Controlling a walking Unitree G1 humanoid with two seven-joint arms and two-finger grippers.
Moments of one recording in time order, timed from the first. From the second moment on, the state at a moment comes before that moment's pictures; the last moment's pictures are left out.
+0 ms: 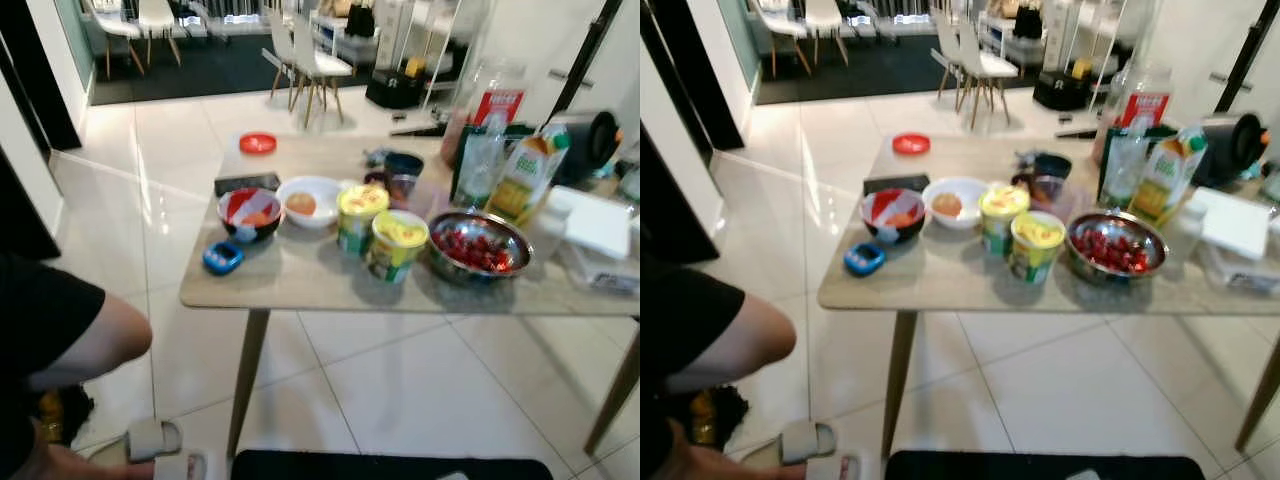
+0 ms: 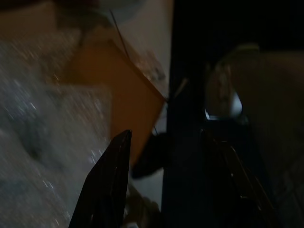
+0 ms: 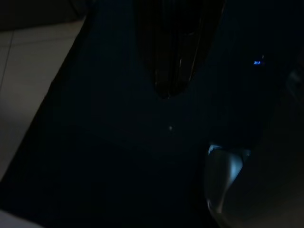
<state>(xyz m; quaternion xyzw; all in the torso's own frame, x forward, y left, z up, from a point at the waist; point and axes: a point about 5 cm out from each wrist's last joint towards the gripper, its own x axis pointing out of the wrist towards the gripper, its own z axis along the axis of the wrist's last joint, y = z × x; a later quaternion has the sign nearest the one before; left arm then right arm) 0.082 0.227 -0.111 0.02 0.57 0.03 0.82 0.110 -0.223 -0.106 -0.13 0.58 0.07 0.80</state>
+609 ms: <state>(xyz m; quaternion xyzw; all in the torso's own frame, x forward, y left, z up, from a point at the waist) 0.099 0.208 -0.111 0.01 0.56 0.02 0.83 0.111 -0.249 -0.099 -0.14 0.58 0.05 0.80</state>
